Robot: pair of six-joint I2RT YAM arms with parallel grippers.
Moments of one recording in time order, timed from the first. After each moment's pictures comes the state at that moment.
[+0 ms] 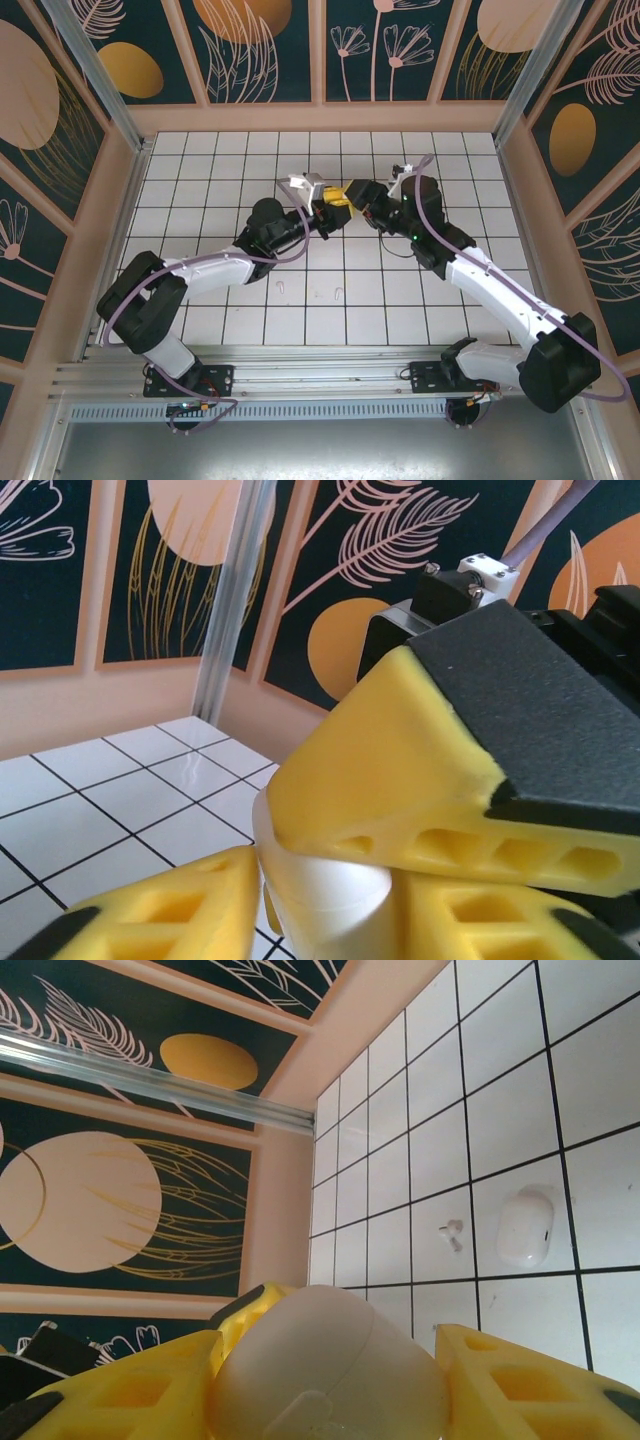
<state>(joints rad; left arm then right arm) -0.73 1.63 0.86 0.89 0.36 -0.38 0.56 1.18 0.91 -0.01 -0.26 1.13</state>
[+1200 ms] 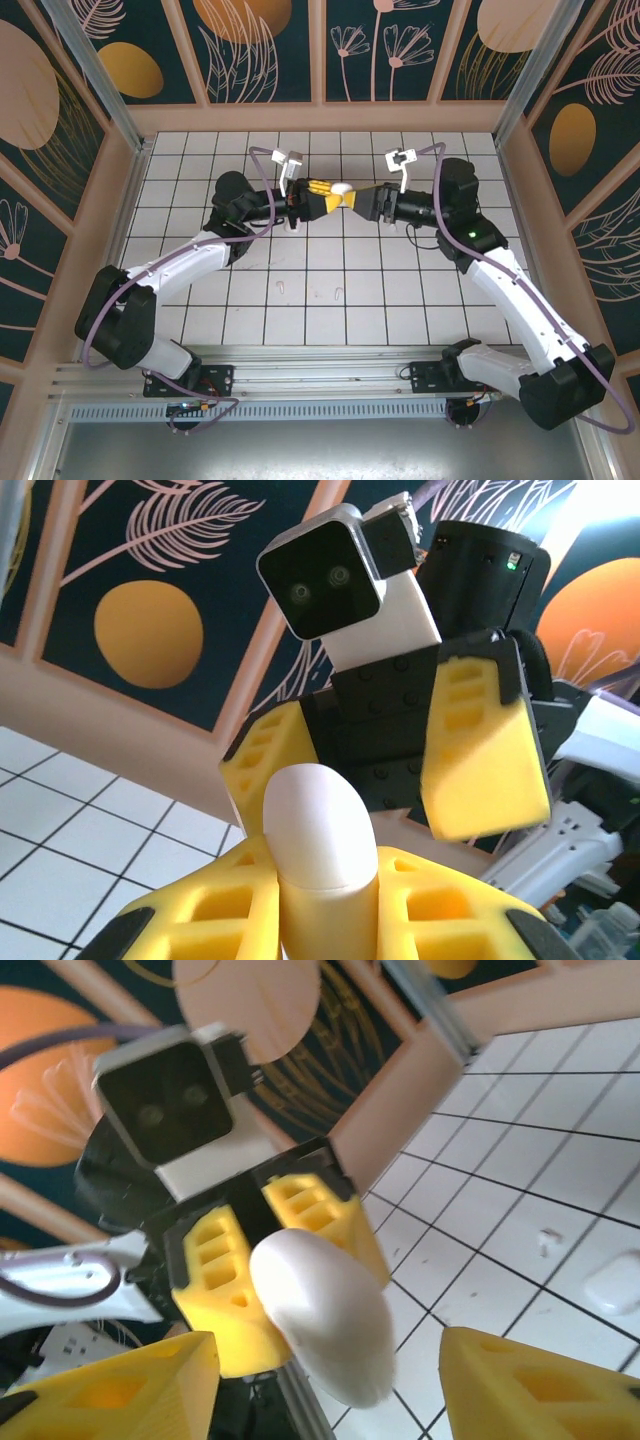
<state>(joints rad) -0.57 1.50 0.96 0.82 0.96 -0.70 0.44 1.09 1.05 -0.14 -0.80 0.58</state>
